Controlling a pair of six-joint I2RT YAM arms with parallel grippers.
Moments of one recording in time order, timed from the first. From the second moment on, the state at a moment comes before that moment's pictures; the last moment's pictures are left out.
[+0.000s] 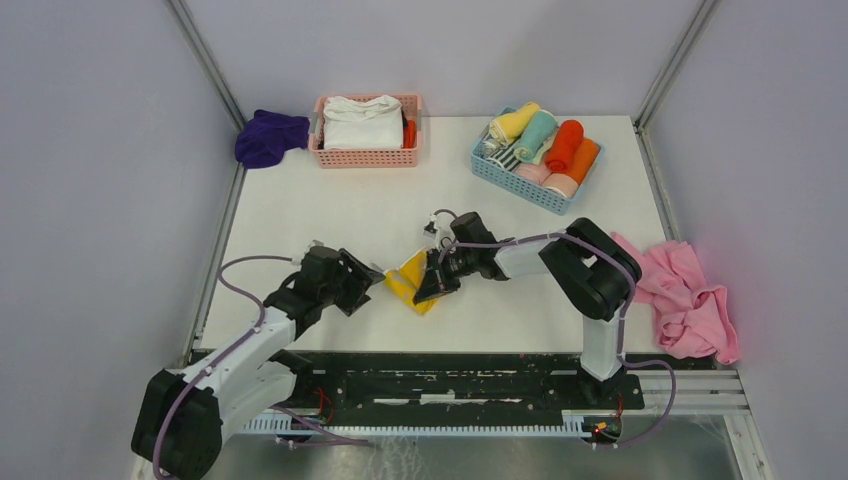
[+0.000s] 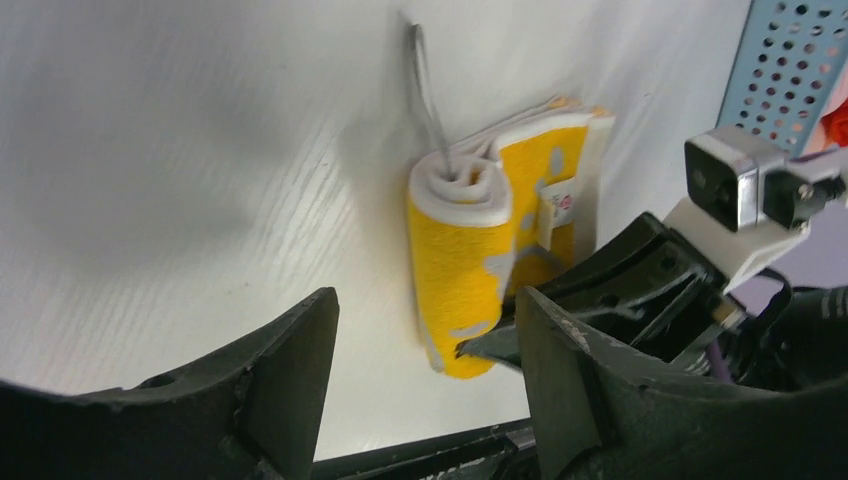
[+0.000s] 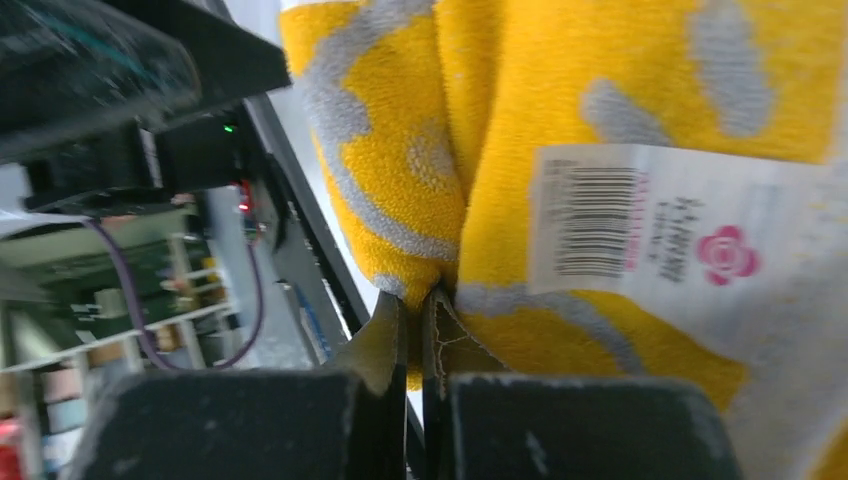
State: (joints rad) left arm -0.41 0.92 0.40 -0.27 0.03 -1.21; right arm 0.74 1.90 0.92 0.16 -0.73 0.56
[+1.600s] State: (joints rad) left arm -0.48 1.44 0.44 0.21 0.18 -1.25; right arm 1.08 1.56 1.03 -0.33 0.14 0.16
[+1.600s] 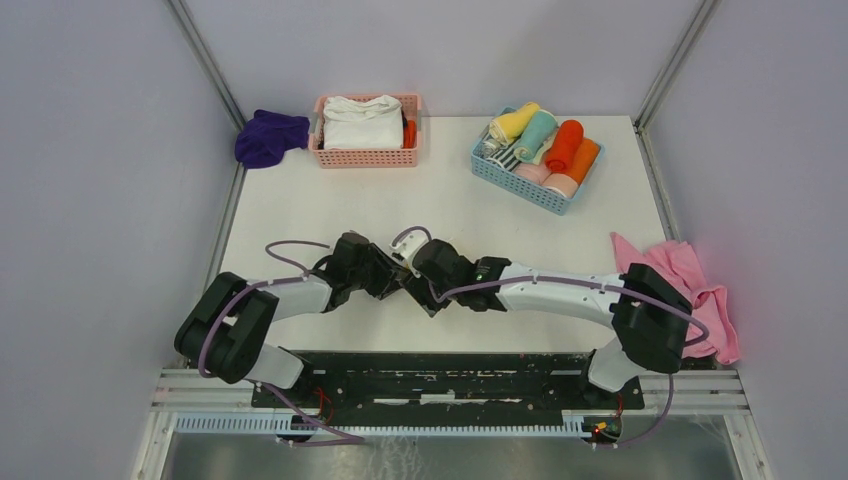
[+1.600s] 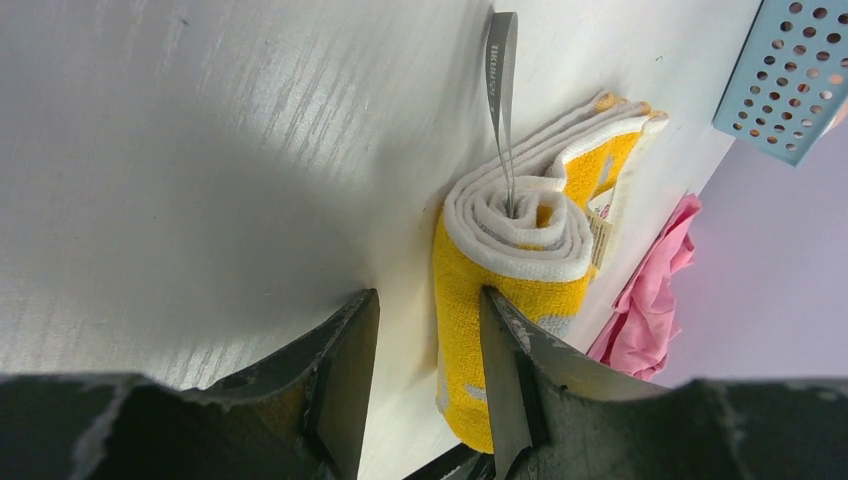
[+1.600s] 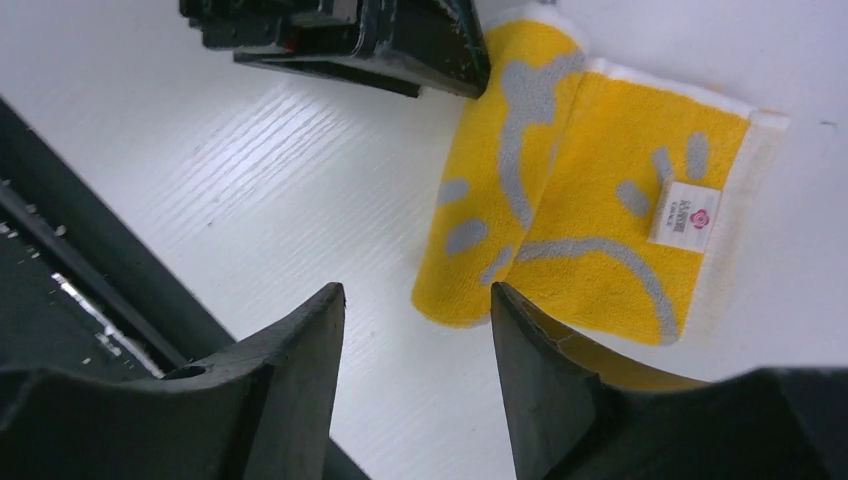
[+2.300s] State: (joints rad) left arm -0.49 1.35 0.42 0.16 0.14 -1.25; right arm 0.83 1.69 0.86 -0.02 -0.23 0.24
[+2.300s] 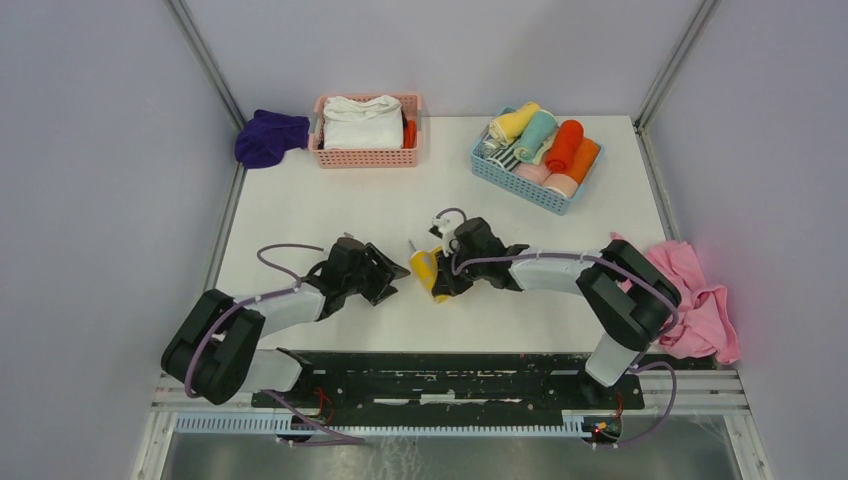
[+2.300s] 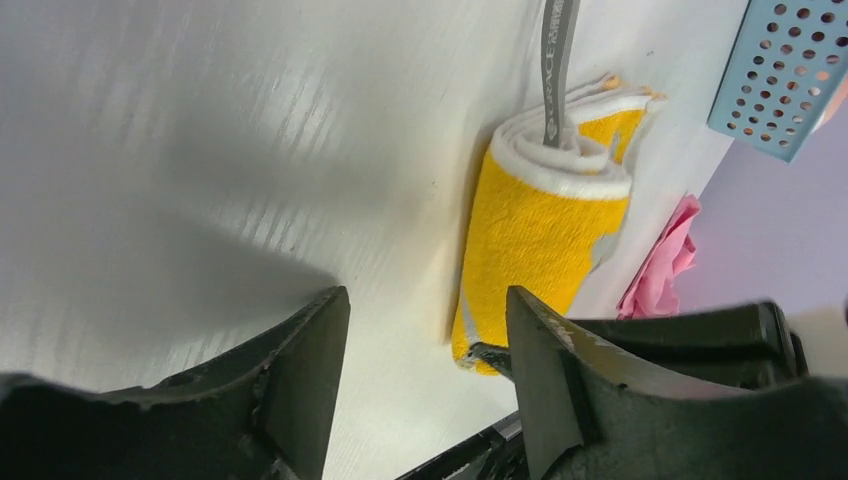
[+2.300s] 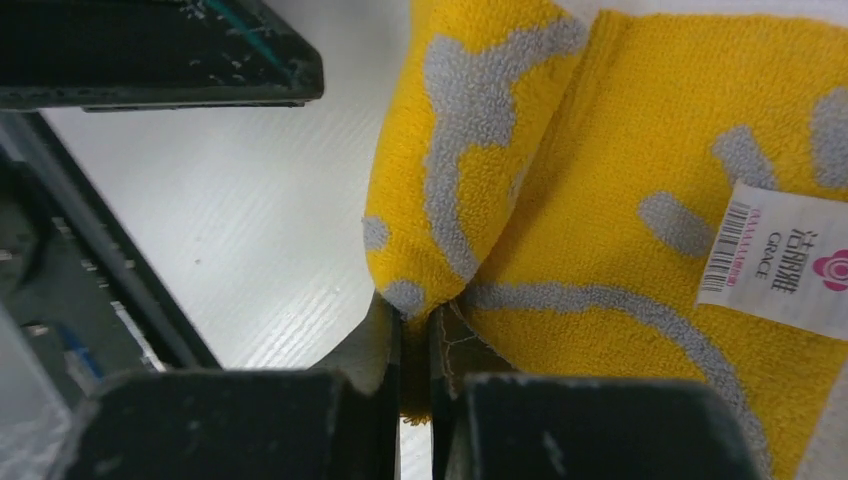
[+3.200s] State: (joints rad) left arm -0.49 1.66 0.49 0.54 0.33 -1.23; right arm 0.53 2.05 0.71 0.73 -1.00 0.78
